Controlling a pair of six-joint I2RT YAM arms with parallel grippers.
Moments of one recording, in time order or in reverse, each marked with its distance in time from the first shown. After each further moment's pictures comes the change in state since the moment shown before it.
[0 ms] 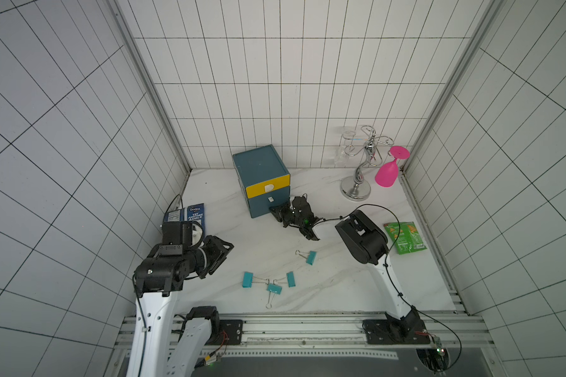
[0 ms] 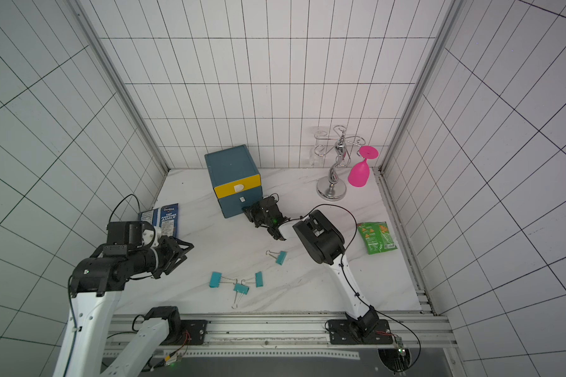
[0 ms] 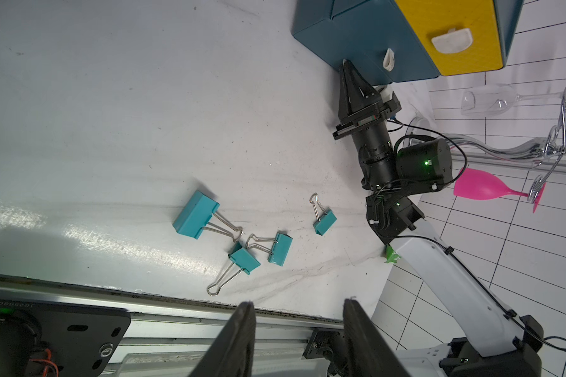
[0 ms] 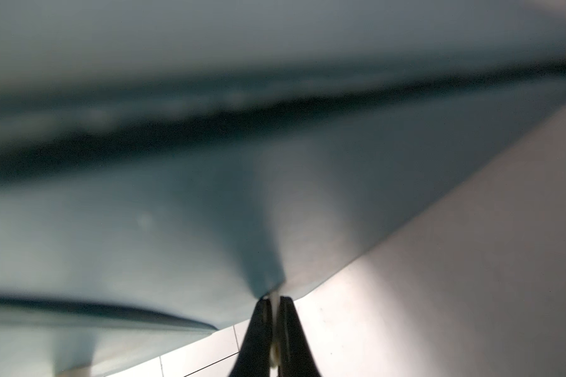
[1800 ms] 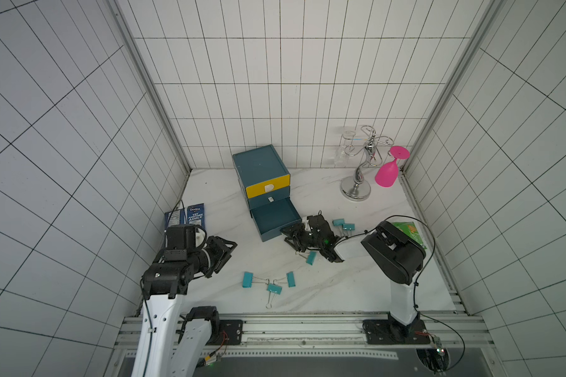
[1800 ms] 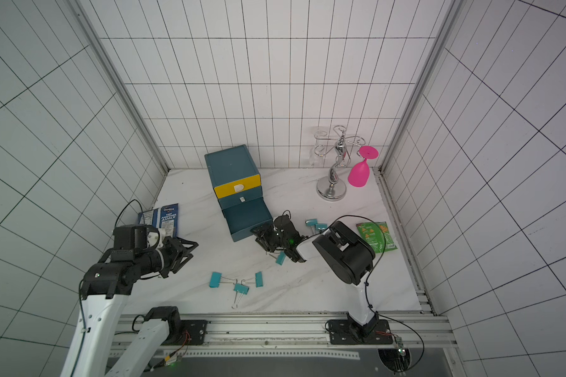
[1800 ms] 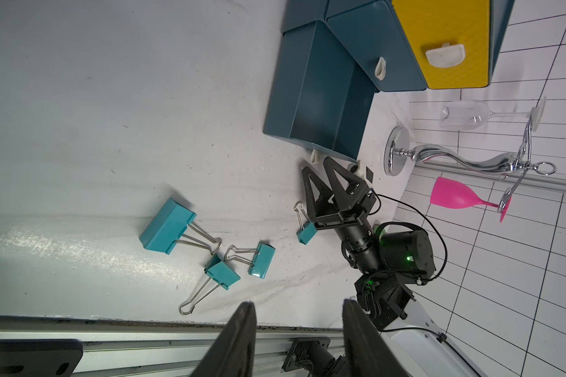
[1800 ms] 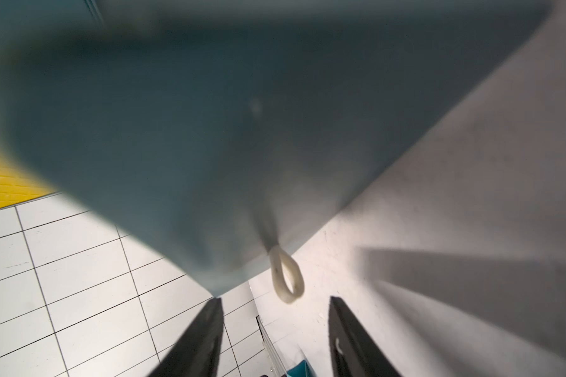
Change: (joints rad) left arm 0.000 -0.052 -0.144 0.167 0.051 -0.105; right arm 0.048 -0.423 -0.567 -0.021 -0.108 -0.074
